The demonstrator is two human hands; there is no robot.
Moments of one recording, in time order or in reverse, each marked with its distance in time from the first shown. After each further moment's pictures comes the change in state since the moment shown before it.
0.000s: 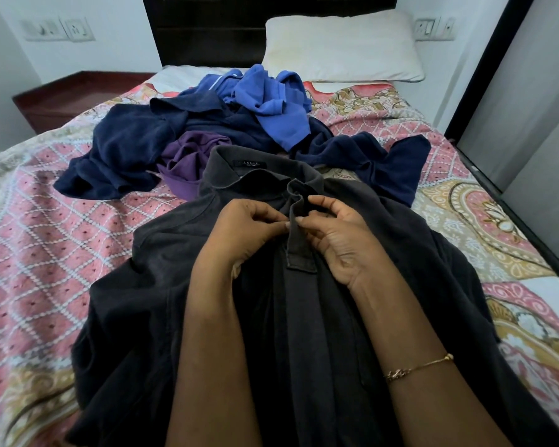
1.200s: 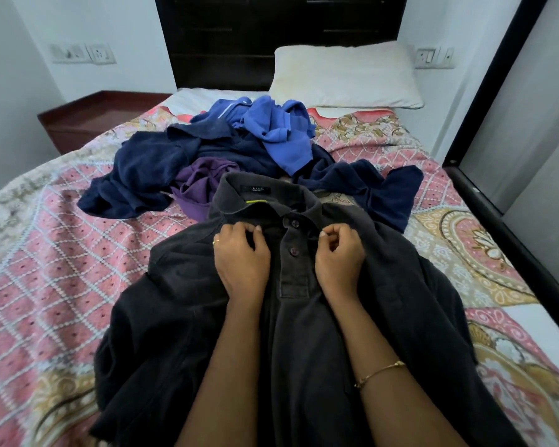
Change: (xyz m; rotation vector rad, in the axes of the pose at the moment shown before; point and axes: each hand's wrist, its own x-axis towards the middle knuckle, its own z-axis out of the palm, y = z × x) left_hand 0.027 -0.049 0.030 0.354 0.794 0.210; right_hand 0.028 0.032 -0.020 -0.823 0.457 -0.574
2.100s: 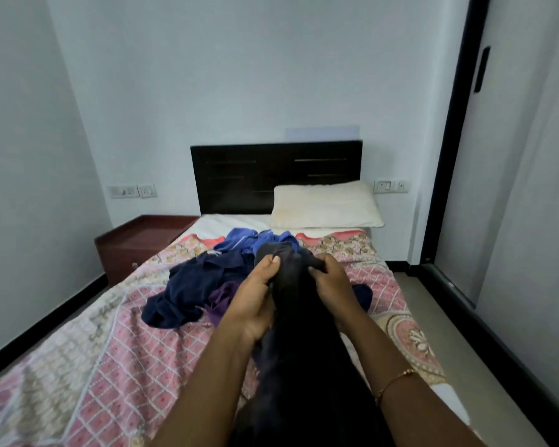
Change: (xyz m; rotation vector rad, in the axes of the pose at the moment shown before) left_hand 0.019 0.199 -0.180 -1.255 -0.731 -0.616; right_hand 0.030 -0.192 -0.121 0.229 -0.398 0.065
